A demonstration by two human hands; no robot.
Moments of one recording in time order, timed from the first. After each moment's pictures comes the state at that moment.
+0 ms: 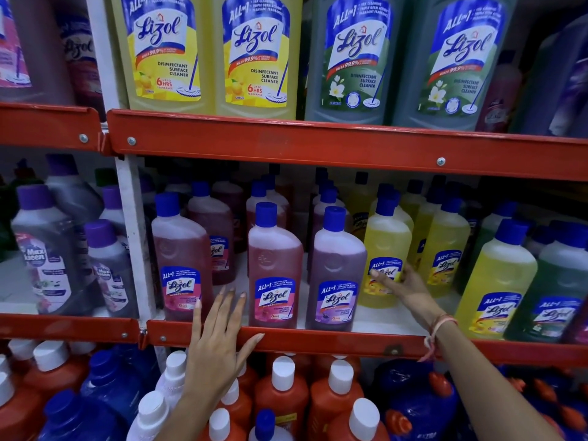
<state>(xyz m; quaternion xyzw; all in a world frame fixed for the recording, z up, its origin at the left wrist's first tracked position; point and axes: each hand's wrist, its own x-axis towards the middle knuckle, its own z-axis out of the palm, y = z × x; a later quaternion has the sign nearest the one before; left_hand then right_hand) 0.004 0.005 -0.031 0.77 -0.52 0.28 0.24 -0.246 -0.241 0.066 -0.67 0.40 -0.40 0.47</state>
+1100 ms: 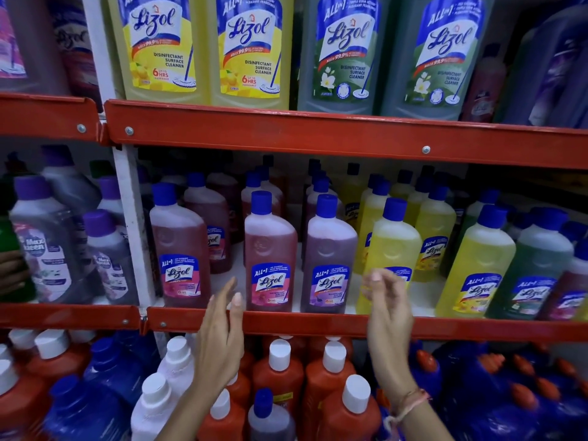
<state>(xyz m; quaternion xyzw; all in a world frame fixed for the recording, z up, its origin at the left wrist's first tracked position) -0.045 0.024 0.003 0.70 -0.40 0.00 0.59 -0.239 -0.085 0.056 -0.57 0.33 -0.63 0.41</state>
